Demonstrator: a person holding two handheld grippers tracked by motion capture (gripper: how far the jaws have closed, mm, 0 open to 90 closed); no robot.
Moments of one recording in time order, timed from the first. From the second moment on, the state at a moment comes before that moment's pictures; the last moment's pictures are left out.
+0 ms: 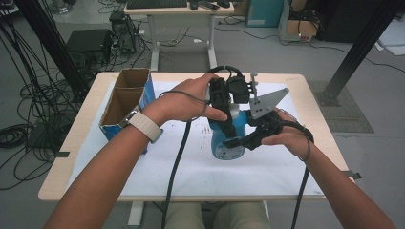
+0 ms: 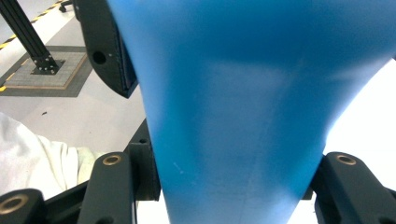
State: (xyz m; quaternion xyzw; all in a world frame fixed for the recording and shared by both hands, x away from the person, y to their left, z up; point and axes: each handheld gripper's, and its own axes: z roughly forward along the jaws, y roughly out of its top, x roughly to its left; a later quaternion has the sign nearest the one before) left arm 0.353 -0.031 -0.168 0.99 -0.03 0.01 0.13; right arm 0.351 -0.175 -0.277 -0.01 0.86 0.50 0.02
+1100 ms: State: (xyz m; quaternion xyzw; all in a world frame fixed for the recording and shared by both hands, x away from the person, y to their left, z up) left arm 0.354 -0.029 -0.168 0.99 -0.02 0.01 0.13; right arm 0.353 -0.175 -0.276 -0.01 0.87 0.50 0.02
